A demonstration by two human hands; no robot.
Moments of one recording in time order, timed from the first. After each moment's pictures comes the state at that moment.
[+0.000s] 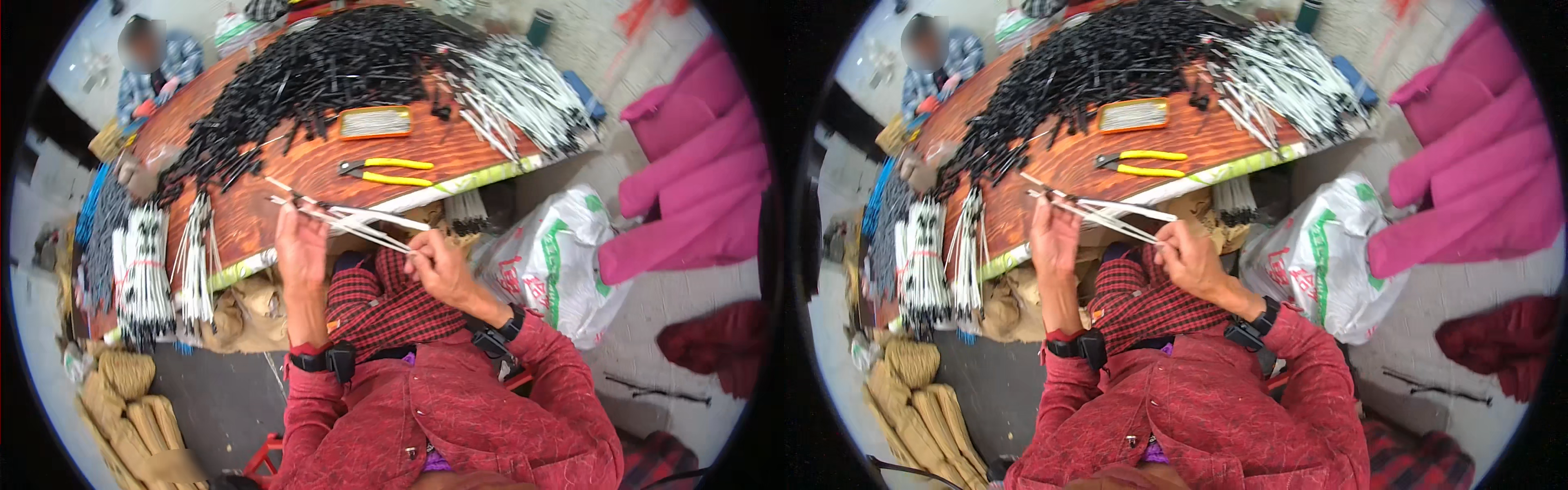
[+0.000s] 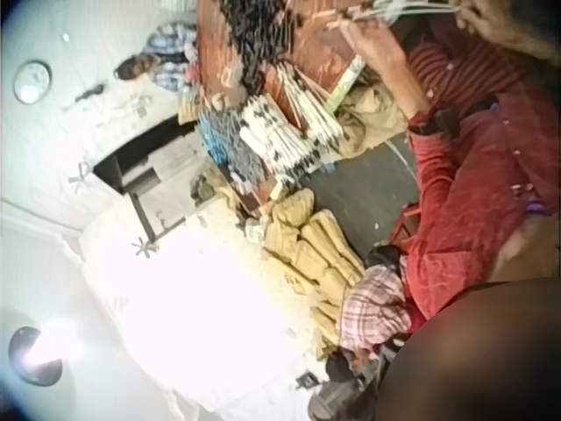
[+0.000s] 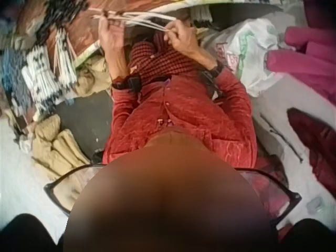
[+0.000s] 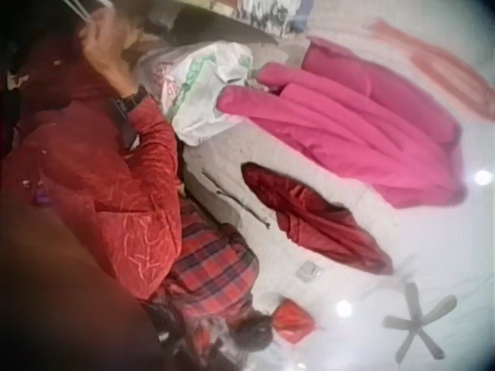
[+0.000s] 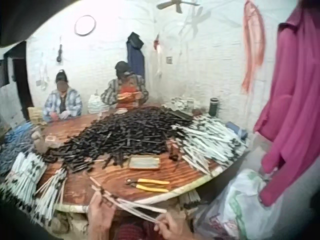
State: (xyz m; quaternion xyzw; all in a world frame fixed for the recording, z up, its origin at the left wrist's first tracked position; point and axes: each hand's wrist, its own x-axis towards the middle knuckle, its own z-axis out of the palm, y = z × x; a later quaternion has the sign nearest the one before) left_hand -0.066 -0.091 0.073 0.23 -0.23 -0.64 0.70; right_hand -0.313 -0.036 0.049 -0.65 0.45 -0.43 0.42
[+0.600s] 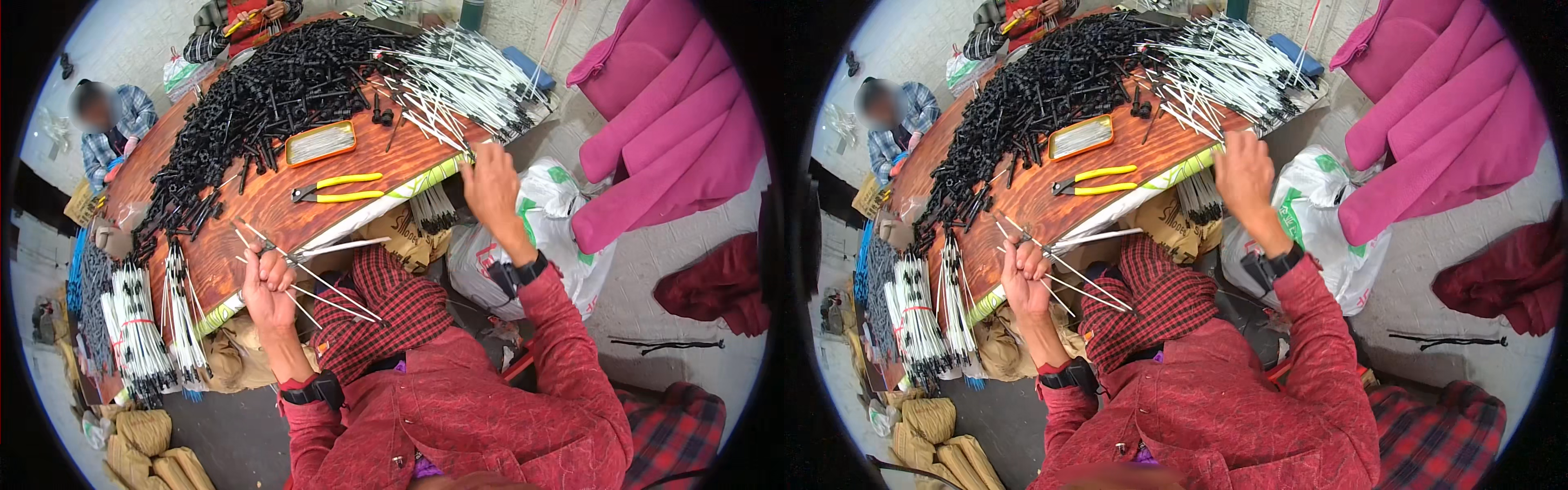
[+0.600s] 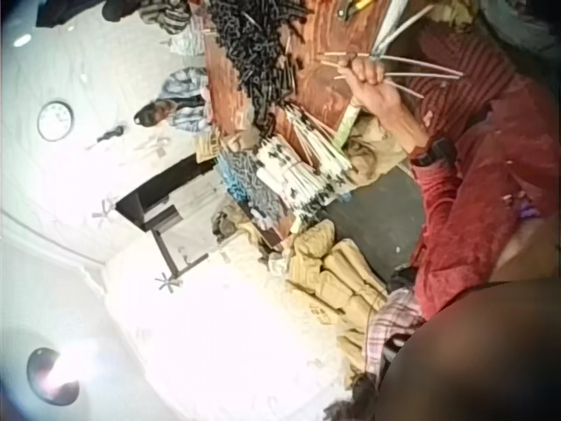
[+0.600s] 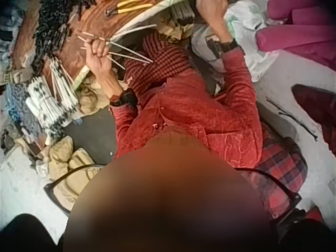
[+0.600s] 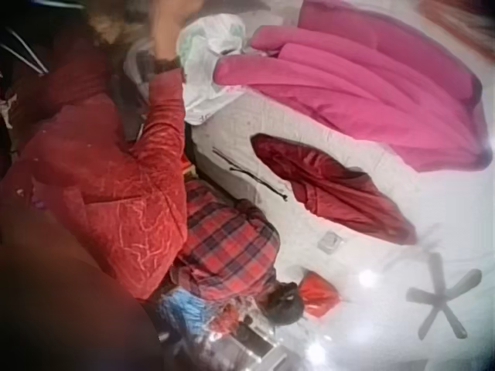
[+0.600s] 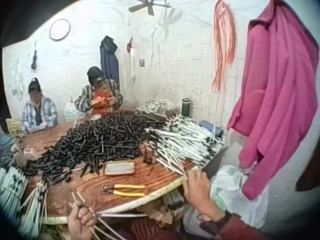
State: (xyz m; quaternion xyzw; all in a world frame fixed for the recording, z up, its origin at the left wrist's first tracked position) left_hand -0.060 -0.079 0.091 0.09 -0.16 -0.75 0.63; right_hand -0.440 -0.108 0.096 -0.61 0.66 -0.36 -0.25
